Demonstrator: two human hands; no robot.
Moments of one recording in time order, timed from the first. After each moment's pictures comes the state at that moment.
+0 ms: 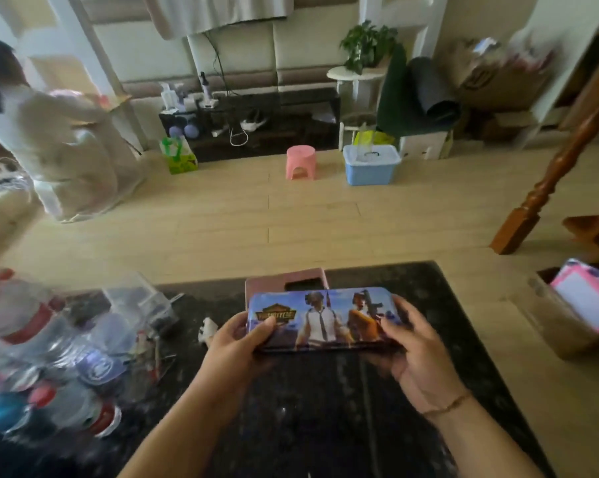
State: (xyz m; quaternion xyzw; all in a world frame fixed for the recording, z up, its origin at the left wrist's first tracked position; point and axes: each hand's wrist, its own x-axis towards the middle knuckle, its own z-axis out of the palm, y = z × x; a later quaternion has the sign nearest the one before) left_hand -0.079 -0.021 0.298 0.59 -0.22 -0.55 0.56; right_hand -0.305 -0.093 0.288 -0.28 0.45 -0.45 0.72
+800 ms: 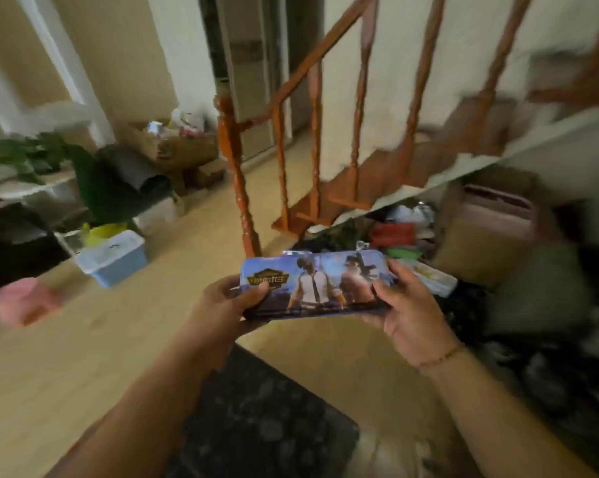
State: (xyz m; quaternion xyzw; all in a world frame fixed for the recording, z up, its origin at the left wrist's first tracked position) left_hand -0.432 -0.086 0.555 0.39 -0.55 -0.68 0.28; right_hand -0.638 0.058 0.530 -0.18 0.50 -0.74 0.42
